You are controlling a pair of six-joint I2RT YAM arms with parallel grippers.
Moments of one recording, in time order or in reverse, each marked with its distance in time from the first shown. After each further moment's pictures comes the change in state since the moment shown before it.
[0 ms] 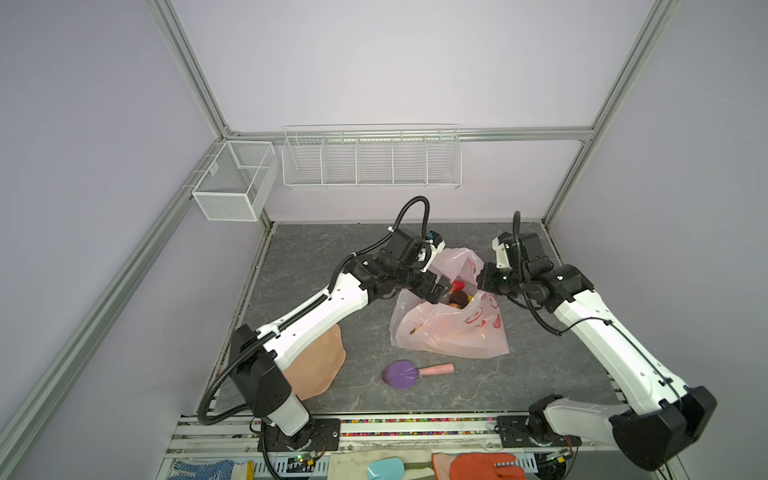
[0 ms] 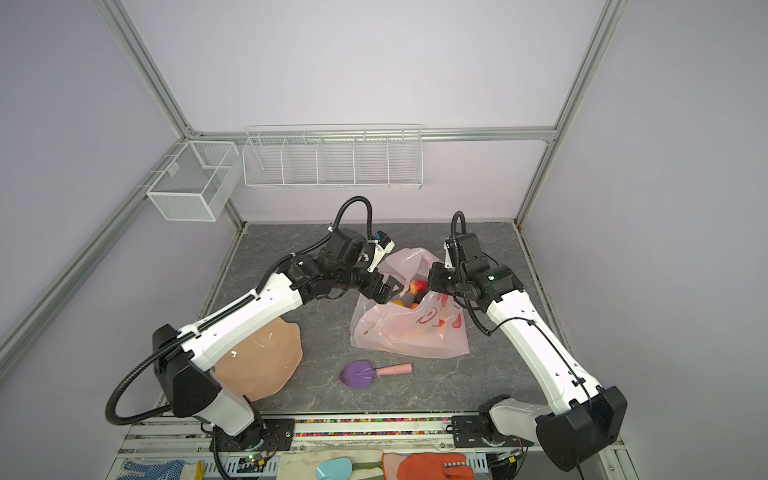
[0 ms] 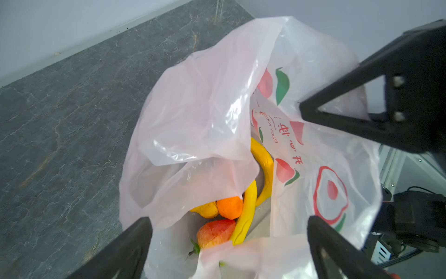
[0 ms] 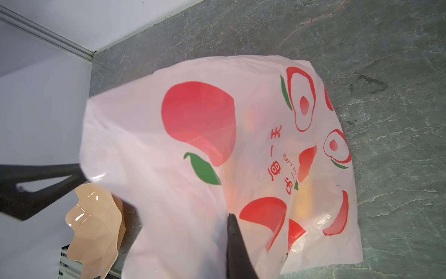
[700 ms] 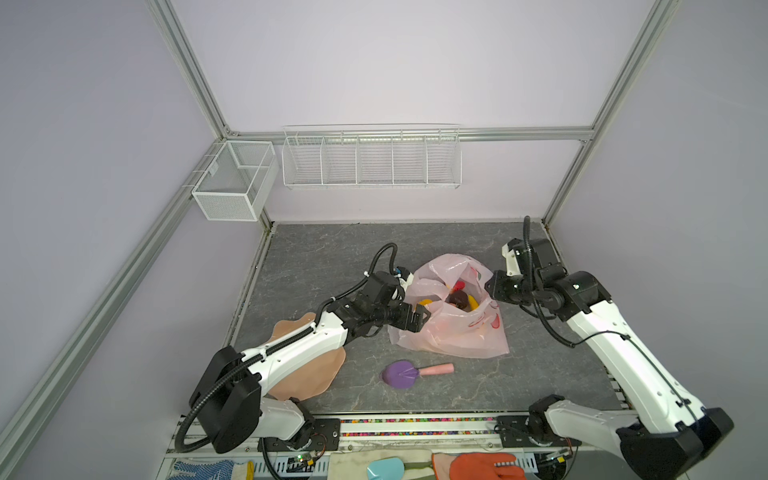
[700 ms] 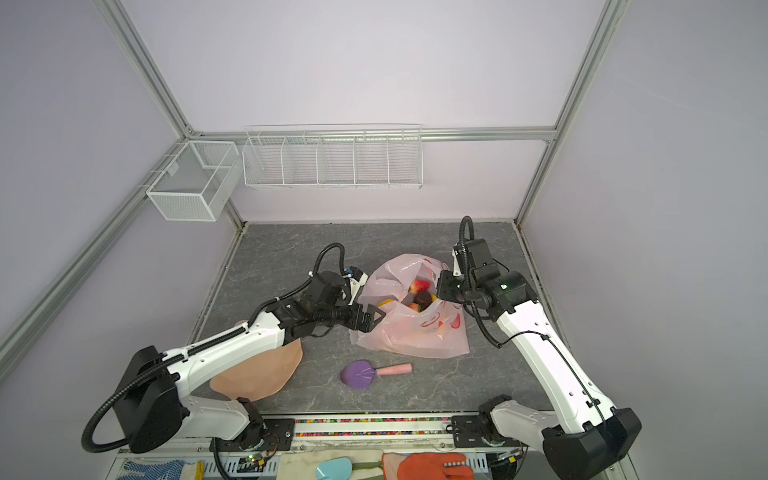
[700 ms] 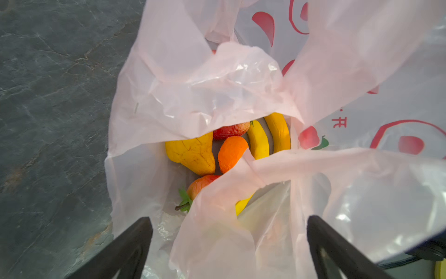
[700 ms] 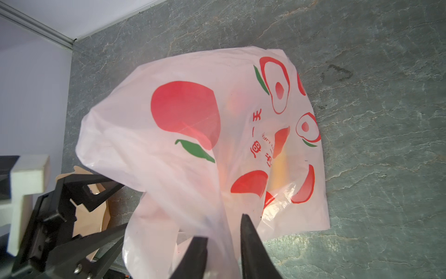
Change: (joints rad) left arm 0.039 -0.155 -0.563 0.378 0.055 -0.256; right arm -0.007 -0.085 0.000 -0.129 0.041 -0.040
